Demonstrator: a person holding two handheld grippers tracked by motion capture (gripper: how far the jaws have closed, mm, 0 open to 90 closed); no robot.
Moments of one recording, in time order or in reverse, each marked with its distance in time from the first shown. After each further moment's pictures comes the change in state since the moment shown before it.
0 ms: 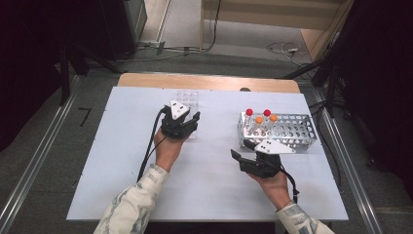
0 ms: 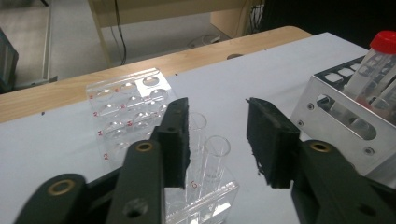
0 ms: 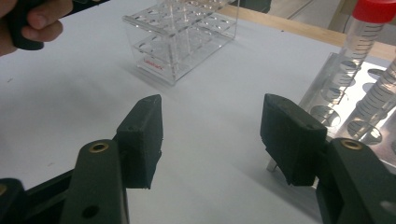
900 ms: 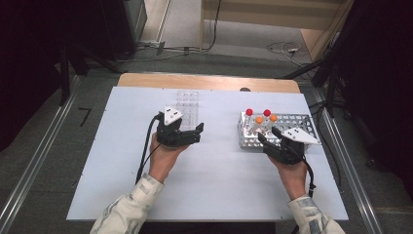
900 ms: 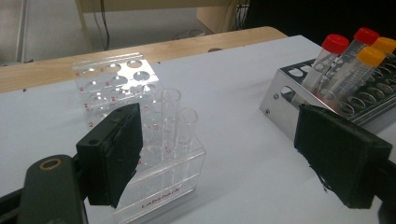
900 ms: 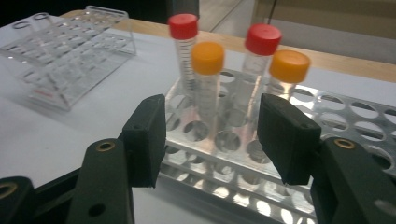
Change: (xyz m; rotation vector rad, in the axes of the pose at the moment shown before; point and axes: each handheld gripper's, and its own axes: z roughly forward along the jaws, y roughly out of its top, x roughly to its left) left arm -0.005 -0.004 -0.028 0.028 -0.062 -0.054; right arm -0.063 0.003 -0.018 -0.042 -0.252 0.112
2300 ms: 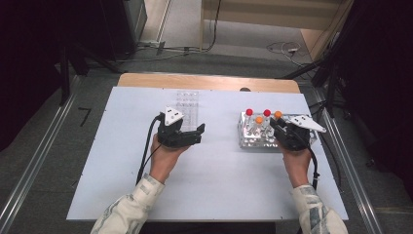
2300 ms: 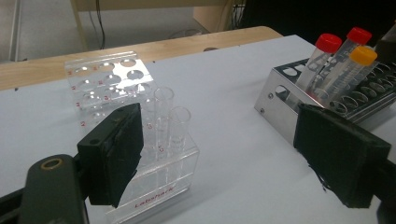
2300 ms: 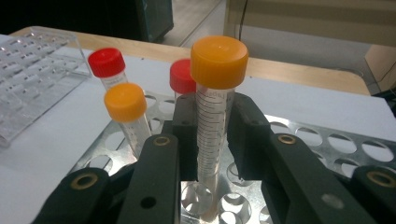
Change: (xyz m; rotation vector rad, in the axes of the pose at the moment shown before) left arm -0.001 -0.001 0.001 0.001 -0.013 -0.009; right arm -0.028 0.018 0.016 -0.031 -0.089 0.034
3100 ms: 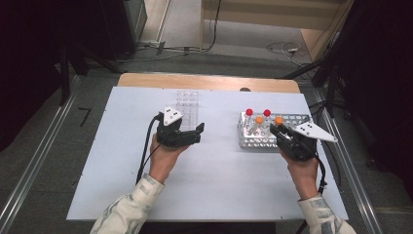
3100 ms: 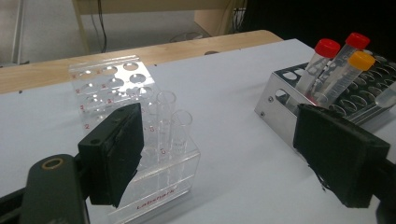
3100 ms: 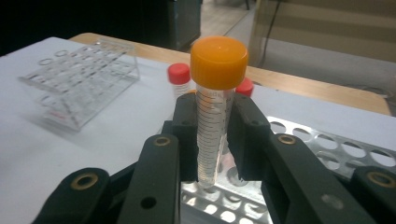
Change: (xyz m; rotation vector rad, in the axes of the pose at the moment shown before) left arm -0.001 0.001 -0.003 -0.009 0.004 0.000; right arm 0.018 0.006 -0.047 -0.029 0.113 -0.051
